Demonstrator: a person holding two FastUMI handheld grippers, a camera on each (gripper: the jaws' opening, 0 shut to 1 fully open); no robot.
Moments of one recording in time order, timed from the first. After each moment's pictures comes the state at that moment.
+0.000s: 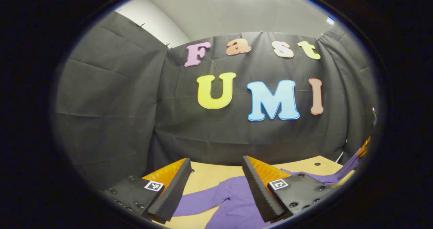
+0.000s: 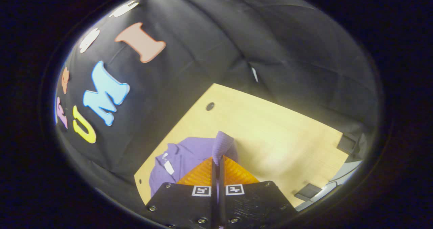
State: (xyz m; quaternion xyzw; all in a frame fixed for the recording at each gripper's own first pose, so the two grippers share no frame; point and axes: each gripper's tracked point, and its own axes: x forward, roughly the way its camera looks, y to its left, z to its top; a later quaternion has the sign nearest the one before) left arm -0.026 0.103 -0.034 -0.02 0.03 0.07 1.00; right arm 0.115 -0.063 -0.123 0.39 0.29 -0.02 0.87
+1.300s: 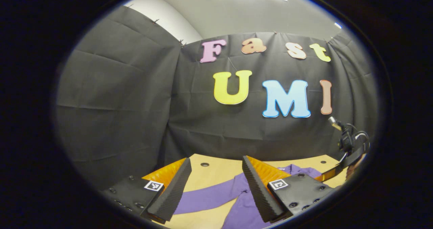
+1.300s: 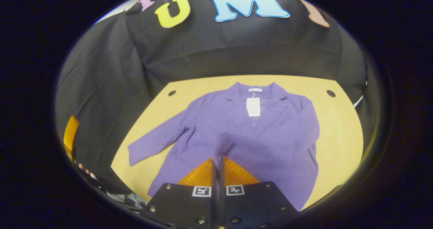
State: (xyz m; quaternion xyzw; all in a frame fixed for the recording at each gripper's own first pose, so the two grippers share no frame) left arm -0.072 0.170 -0.050 -0.03 0.05 0.10 0.99; right arm 0.053 0.290 -0.178 0.05 0.37 0.31 0.87
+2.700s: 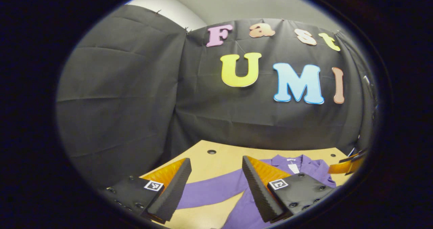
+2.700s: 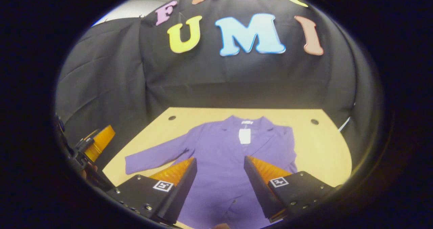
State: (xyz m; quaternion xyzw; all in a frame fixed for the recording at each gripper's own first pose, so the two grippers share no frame) left arm -0.035 0.186 -0.121 -0.05 0.12 0.16 0.98; right arm 0.046 0.248 -0.084 0.05 0.18 0.25 0.95
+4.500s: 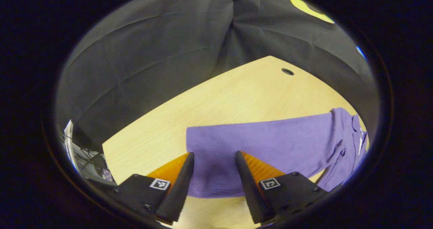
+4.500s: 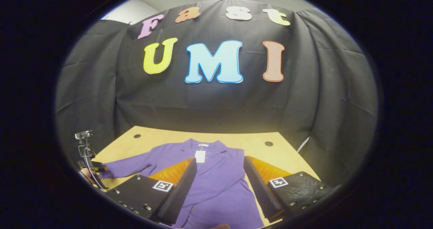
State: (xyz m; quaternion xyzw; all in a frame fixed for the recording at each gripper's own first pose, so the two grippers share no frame) left arm -0.055 0.330 -0.388 -0.15 0.44 0.36 0.81; right arm 0.038 0.155 -0.043 0.03 0.12 0.13 0.98
